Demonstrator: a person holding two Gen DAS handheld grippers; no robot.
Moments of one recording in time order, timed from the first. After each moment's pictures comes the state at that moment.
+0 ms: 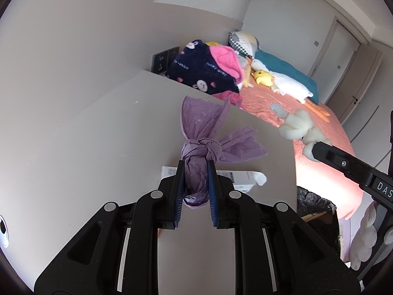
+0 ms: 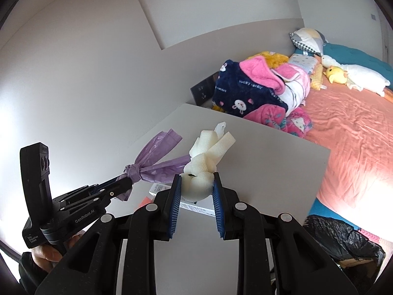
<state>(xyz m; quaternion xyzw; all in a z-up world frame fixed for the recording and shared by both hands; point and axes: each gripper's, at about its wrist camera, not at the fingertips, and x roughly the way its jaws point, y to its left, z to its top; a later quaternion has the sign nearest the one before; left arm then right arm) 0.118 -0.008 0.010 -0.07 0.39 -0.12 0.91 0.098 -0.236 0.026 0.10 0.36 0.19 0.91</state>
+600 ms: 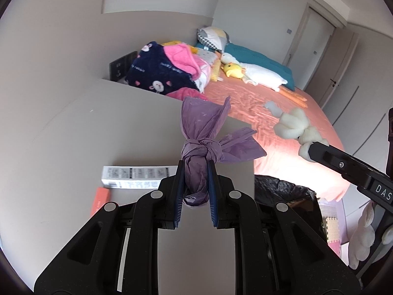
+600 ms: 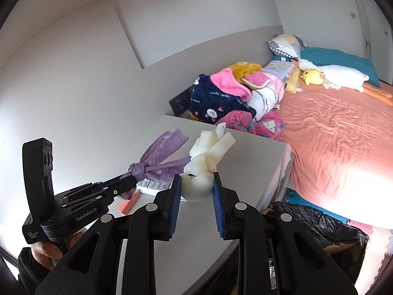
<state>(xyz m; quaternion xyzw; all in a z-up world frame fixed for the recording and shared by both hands) 0.096 -0.082 0.029 -0.05 0.39 -0.19 0.90 0.043 -0.305 0.043 0.12 0.34 0.15 0.92</state>
